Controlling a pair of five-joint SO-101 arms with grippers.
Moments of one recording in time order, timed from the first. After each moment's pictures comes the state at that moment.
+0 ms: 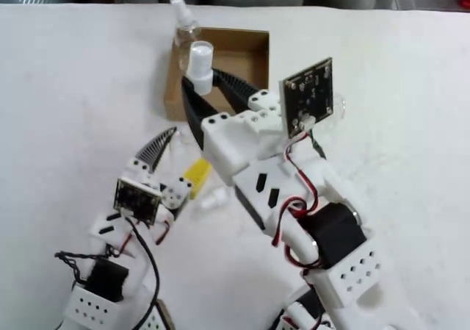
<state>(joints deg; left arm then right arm) 16.0 -101.5 94.5 19.6 -4.9 -38.9 -50.2 26.0 38.7 -9.5</state>
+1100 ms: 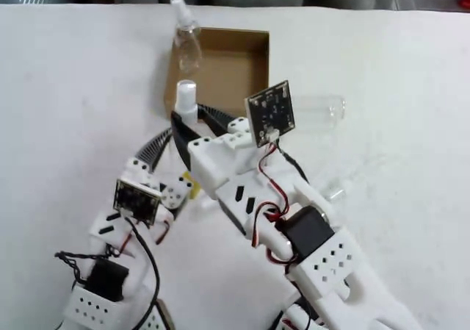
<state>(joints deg) 15.8 -101.5 94.5 19.3 -4.9 -42.1 -51.9 42.4 30.9 -13.1</state>
